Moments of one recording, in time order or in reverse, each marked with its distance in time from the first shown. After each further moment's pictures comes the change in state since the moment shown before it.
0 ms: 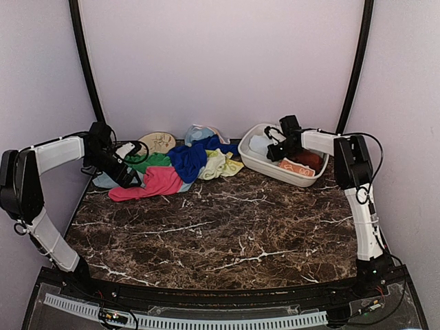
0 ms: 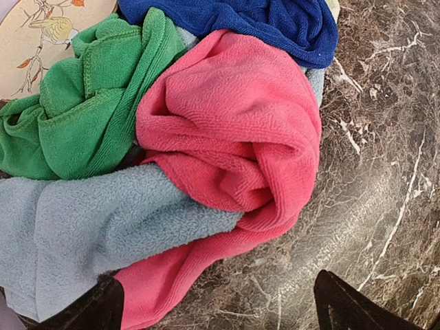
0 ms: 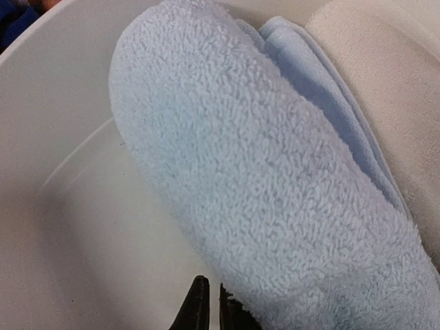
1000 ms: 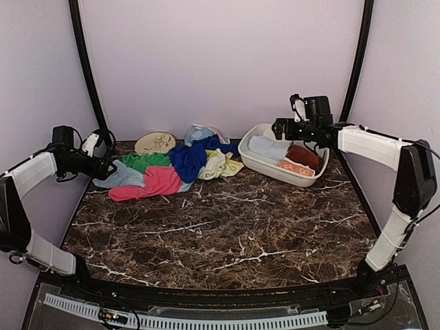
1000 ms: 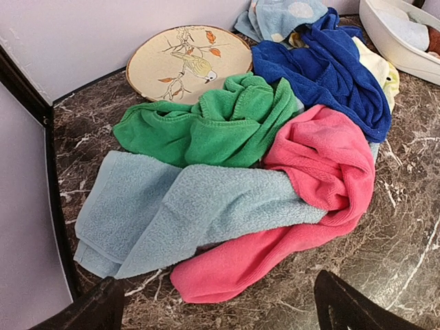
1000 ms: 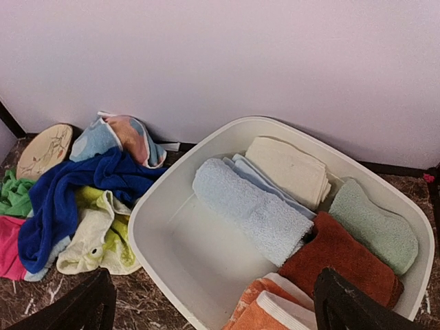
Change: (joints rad) left arm 0.251 -0.277 -0.214 0.255 0.077 -0.105; right arm 0.103 -0.777 -0.689 0.310 0.246 0.271
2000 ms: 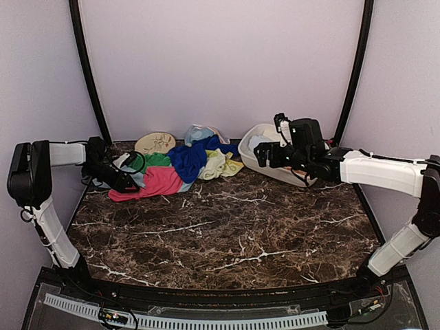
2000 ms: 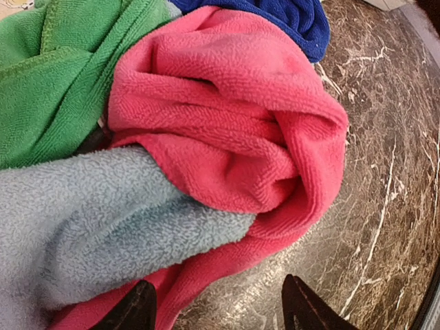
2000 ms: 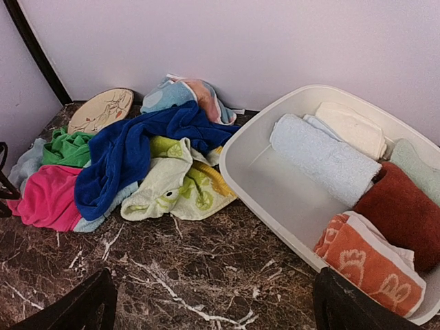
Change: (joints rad) left arm -0.114 0.446 0.179 -0.187 0.212 0.163; right arm 0.280 -0.227 -0.310 0.112 0.163 0.117
